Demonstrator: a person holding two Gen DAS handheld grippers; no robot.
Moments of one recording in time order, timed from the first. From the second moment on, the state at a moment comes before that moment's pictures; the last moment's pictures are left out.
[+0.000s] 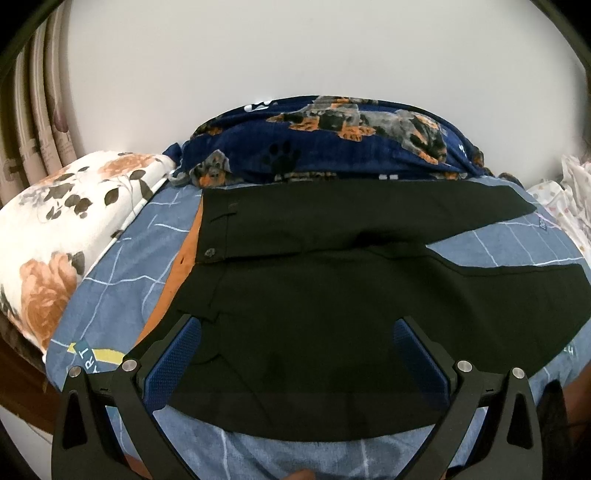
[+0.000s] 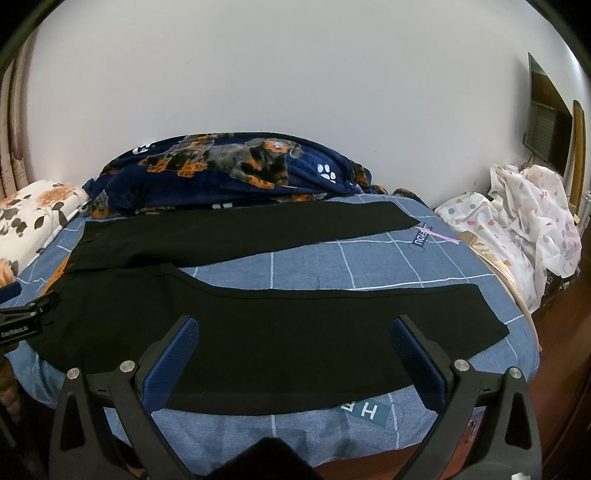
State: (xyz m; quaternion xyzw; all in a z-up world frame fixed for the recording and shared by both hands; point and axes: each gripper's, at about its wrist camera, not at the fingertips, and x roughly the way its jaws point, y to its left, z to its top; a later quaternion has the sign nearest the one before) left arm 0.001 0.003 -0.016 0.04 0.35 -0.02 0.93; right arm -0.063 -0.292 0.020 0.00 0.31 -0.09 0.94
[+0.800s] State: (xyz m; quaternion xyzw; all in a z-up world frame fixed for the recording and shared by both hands) left arm 0.003 0.006 -0.019 0.04 0.36 -0.03 0.93; right arm -0.058 -0.297 0.009 0.00 0.33 -0.09 0.94
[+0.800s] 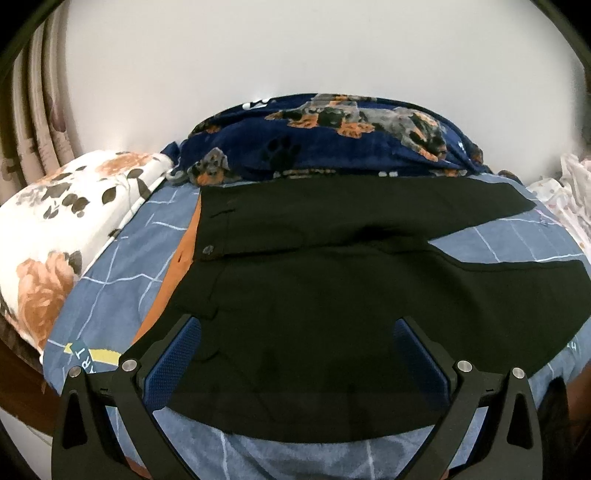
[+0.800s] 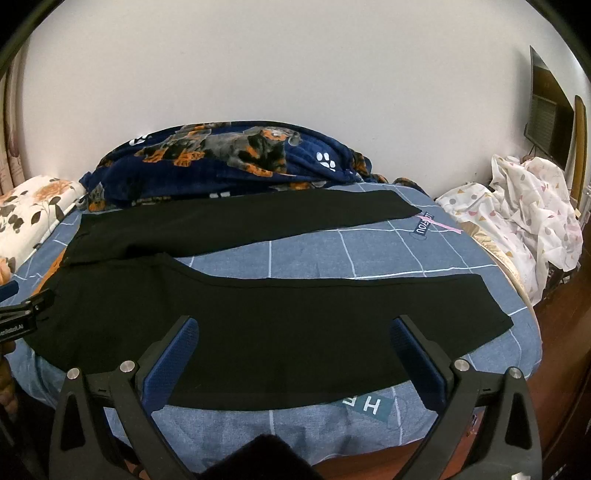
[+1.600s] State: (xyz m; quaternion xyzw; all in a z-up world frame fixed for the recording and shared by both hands) left arm 0.015 0.005 -0.034 0.05 0.38 -0.02 0.92; right arm -0.049 -0.312 -0.003 0.02 0.35 -0.10 0.93
